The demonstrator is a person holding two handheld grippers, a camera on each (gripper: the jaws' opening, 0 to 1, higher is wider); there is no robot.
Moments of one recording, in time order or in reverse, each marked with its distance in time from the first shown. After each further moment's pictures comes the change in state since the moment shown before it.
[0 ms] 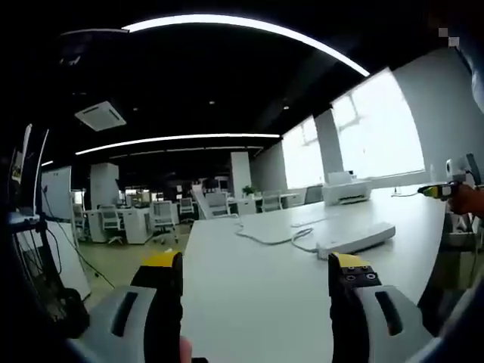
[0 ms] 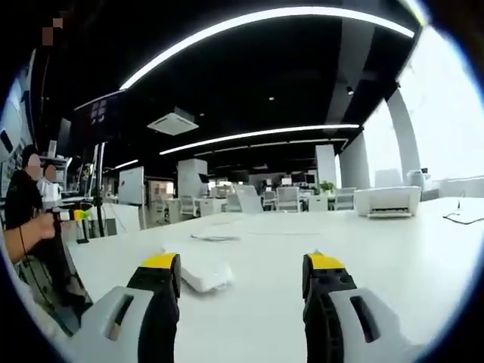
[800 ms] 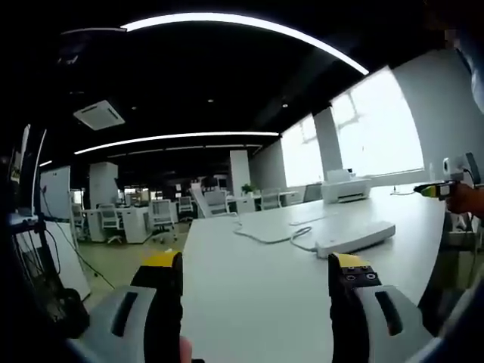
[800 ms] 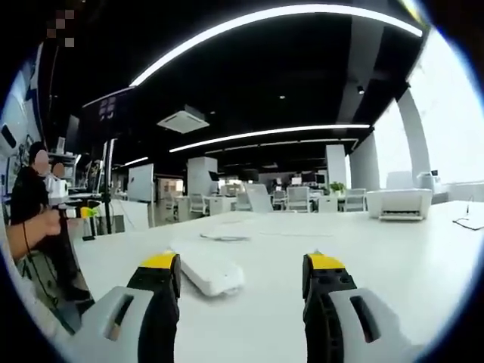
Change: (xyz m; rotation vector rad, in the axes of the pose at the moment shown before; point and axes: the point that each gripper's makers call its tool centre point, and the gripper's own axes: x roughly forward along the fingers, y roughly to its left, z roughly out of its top) left arm 0.005 -0.003 -0.002 0.004 0.013 -0.005; right arm 0.016 0.013 0.000 -0.019 0.012 0.063
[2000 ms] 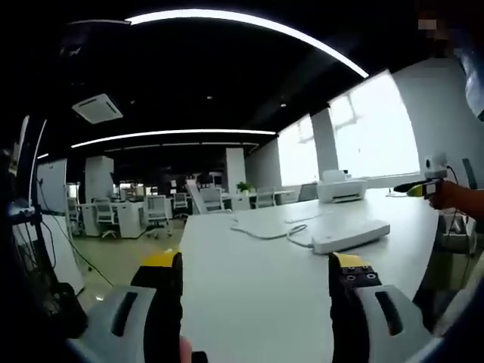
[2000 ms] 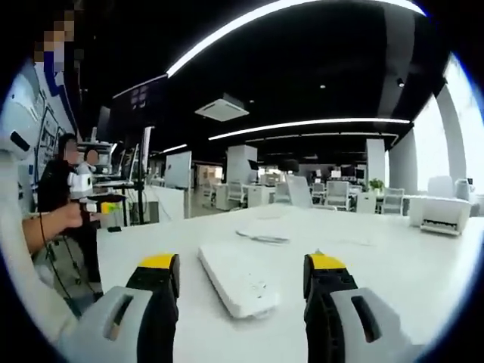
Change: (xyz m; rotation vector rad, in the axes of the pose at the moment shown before) left arm -0.009 0.005 -0.010 -0.037 0.014 -0.029; right arm 0.053 0.036 0.004 -0.053 0.079 0.254
